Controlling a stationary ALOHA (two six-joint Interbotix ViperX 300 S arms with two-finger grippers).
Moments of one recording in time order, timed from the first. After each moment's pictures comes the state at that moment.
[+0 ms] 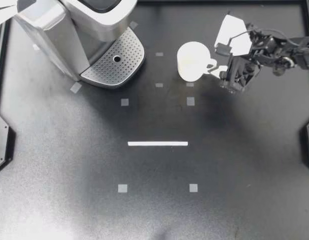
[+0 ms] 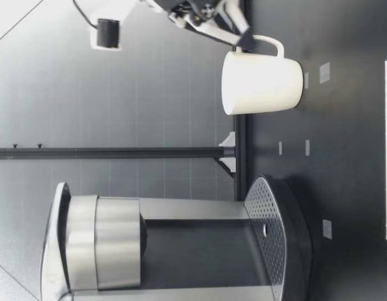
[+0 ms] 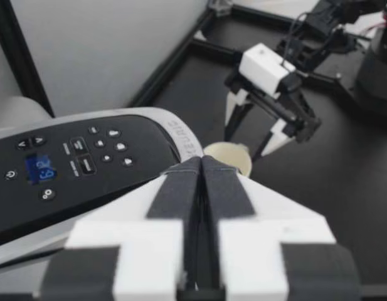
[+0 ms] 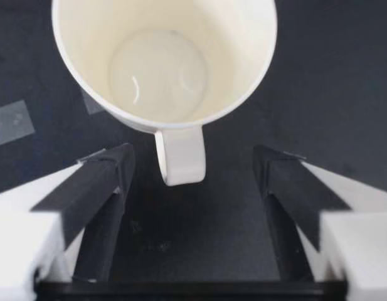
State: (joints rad) left arm 0.27 -0.79 0.46 0.26 0.67 -0.26; right arm -0.55 -0.07 0.86 0.03 0.11 -0.30
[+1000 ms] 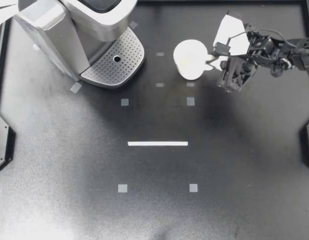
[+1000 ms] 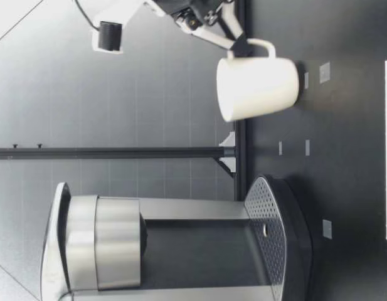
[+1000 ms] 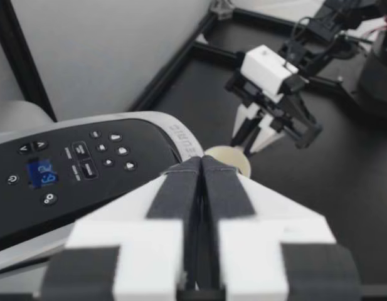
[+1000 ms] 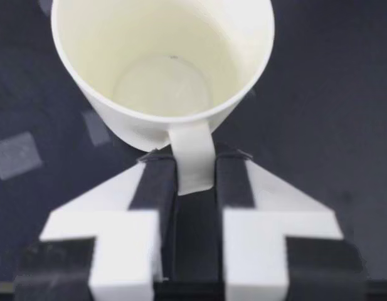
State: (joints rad) left arm 0.27 -0.79 0.47 0.27 0.66 -0.27; right arm -0.53 -0.07 0.86 0.05 0.04 -0.28
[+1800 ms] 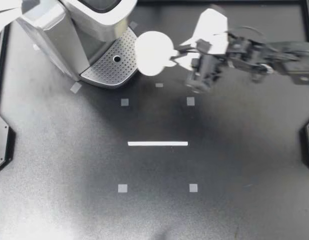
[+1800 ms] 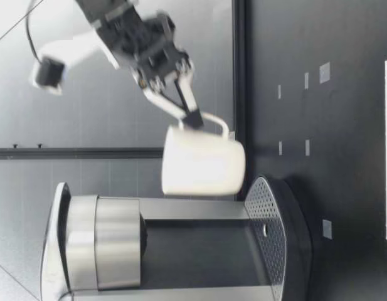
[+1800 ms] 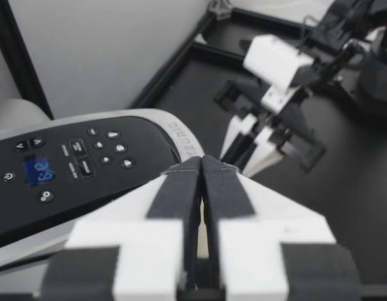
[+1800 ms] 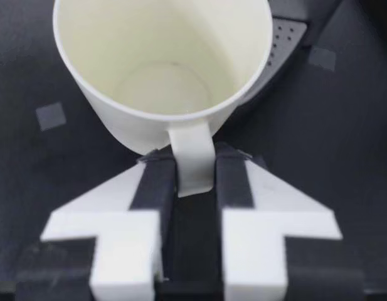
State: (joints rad) left arm 0.27 -0.81 0.49 0.27 0.63 -0.27; right arm -0.39 0.03 0.66 0.06 -0.11 -0.18
